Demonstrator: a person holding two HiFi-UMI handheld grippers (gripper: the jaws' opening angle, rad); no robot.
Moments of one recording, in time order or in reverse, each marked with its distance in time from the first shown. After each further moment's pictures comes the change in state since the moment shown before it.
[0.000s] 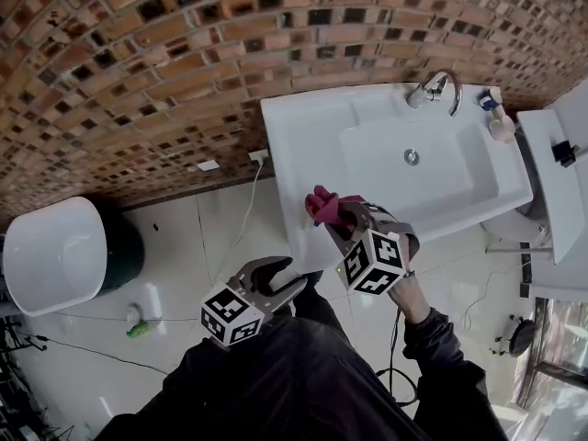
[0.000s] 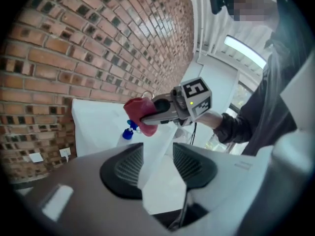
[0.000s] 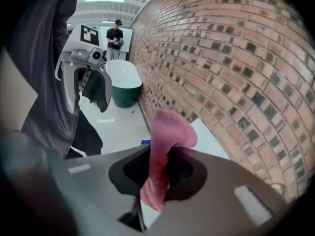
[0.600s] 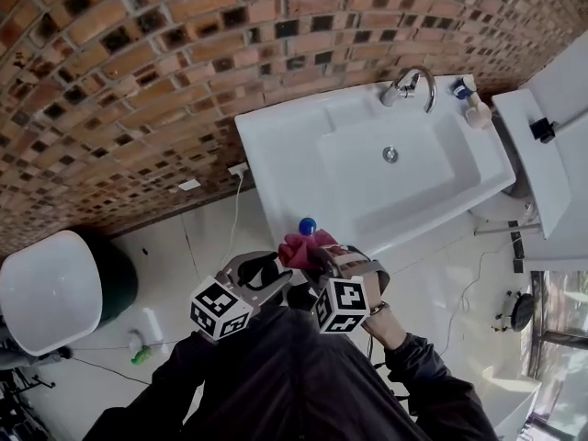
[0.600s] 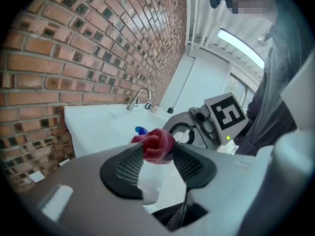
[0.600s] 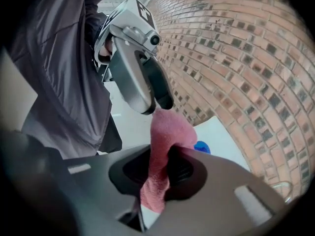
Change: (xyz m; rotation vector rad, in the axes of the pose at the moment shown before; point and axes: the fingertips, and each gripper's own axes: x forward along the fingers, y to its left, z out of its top) left arm 0.007 0.039 0.018 0.097 0.079 -0.075; right arm 0.022 0.080 0.005 -0.025 0.059 0.063
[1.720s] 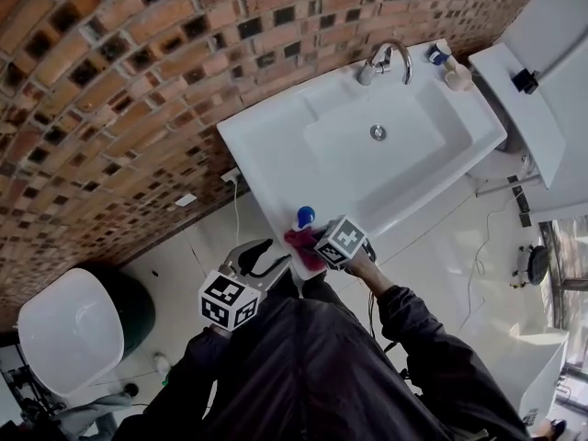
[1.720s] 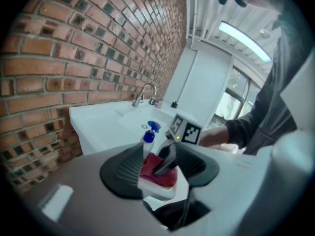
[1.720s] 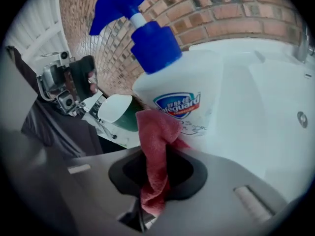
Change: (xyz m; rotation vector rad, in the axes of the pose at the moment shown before) left arm 0.005 0.043 -0.007 0.037 0.073 0.049; right arm 0.110 0.011 -0.073 0.924 -0.032 0.372
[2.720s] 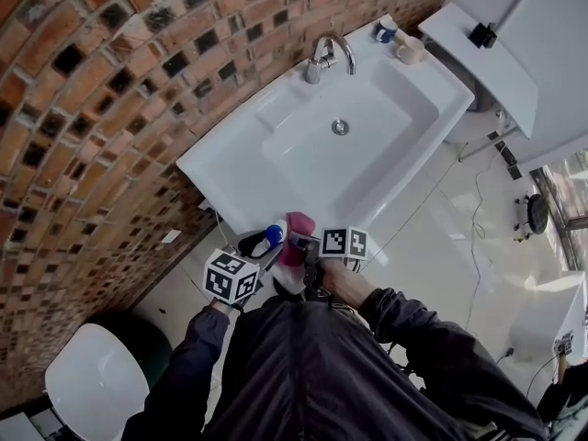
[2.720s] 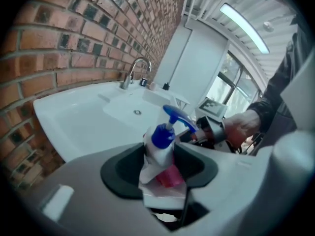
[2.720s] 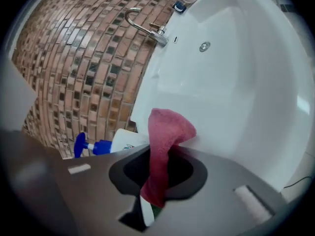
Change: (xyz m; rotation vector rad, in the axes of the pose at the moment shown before) left arm 0.099 0.037 -0.012 0.064 0.233 -0.148; right arm -0.048 -0.063 0.021 1.093 -0.761 0.009
